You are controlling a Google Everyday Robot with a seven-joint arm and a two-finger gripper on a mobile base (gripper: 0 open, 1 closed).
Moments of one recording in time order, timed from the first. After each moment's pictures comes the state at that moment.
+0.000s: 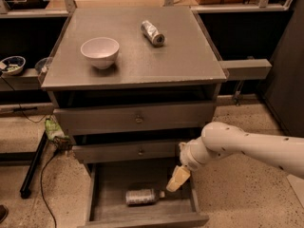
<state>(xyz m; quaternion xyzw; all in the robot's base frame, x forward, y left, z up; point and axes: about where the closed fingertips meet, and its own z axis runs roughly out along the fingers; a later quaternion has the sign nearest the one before) 0.514 -0.092 0.527 -0.55 0.79 0.16 0.20</state>
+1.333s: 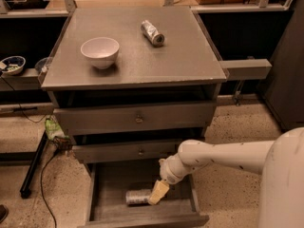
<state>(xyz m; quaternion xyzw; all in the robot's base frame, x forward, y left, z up) 0.505 -0.018 0.423 -0.57 0.77 0.22 0.18</state>
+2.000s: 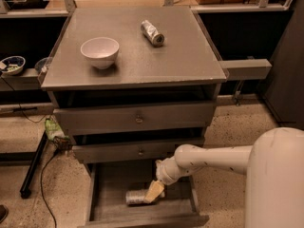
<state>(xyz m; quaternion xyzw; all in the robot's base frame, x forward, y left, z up) 0.525 -0.002 0.380 -0.55 0.78 0.23 0.21</state>
